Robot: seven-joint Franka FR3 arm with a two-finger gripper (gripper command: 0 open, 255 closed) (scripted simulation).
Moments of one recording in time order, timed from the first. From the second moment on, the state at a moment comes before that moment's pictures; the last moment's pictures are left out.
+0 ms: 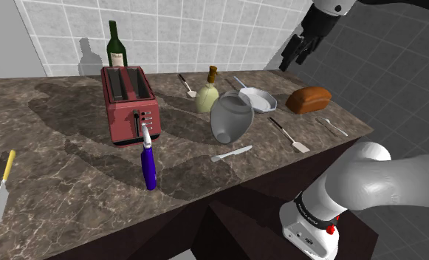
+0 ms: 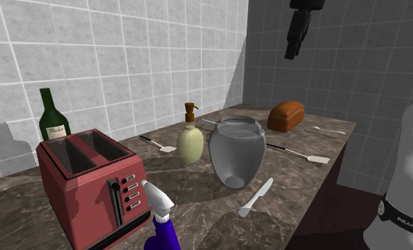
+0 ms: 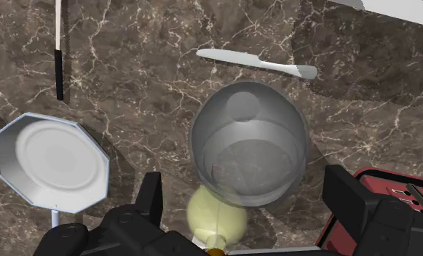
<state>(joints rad) -0.01 -0.83 0.00 -2.32 -0.11 1.64 -0.03</state>
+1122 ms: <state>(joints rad) 0.00 -0.27 -0.08 -2.08 -0.07 1.93 -0.12</state>
